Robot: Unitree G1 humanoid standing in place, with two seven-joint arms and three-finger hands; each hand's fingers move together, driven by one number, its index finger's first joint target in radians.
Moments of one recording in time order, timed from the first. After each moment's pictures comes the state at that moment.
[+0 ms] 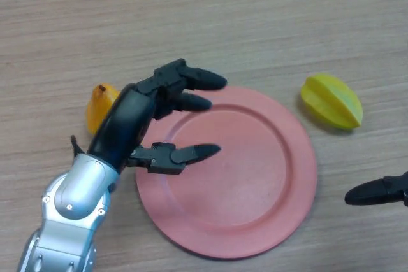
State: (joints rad) left arm -0.18 0.18 -0.12 -0.19 0.05 0.10 -0.25; right arm 0.04 -0.23 -0.18 -0.92 -0.09 0.59 0.26
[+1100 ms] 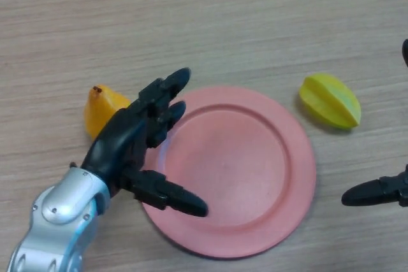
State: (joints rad) left arm -0.15 0.21 -0.06 -0.14 -0.12 0.32 -0.32; right arm 0.04 -0.23 -0.18 -0.87 -0.07 0.57 0.27
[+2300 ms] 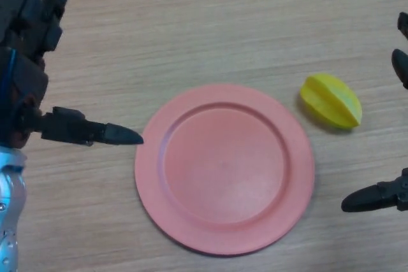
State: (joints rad) left arm -0.15 0.29 0.16 -0.41 -0.26 0.00 -0.13; right arm 0.05 -0.24 -0.19 -0.81 -0.02 0.52 0.30
